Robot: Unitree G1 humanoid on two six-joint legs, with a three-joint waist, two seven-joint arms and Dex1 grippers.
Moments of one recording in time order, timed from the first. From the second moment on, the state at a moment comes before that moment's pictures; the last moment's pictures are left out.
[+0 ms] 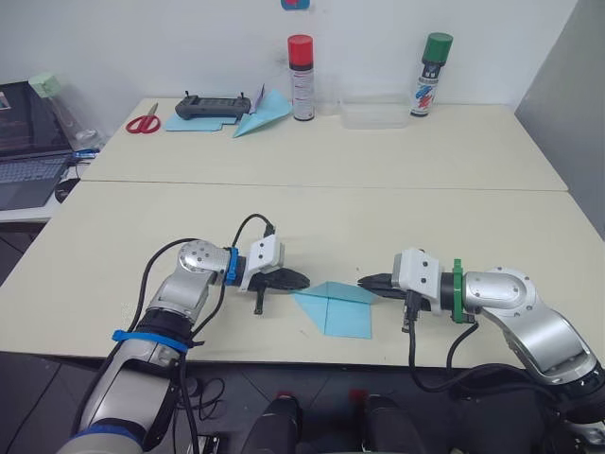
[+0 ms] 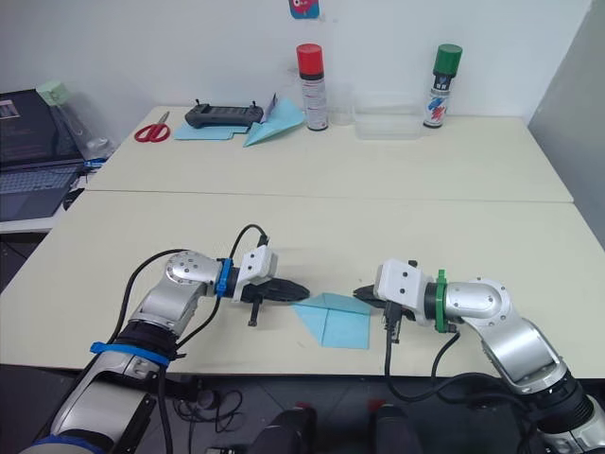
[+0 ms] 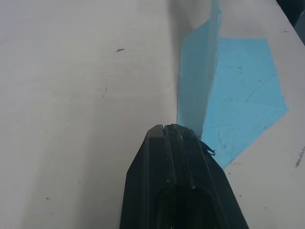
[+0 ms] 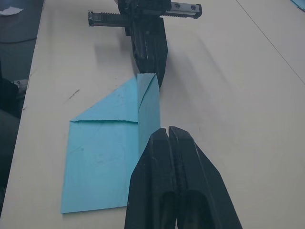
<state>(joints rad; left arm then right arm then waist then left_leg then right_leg) -0.61 0.52 -0.23 0.50 -0.13 -0.08 -1.40 -0.29 -0.73 0.25 -0.44 0.20 0.38 0.91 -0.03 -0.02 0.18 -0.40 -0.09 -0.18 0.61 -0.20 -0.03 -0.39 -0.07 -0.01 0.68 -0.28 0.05</state>
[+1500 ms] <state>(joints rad) -0.57 0.47 -0.35 0.48 -0.04 -0.32 -1.30 -0.25 -0.66 0.38 -0.29 0.06 0.43 0.85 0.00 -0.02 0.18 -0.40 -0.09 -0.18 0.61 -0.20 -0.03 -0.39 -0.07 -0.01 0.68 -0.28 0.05</state>
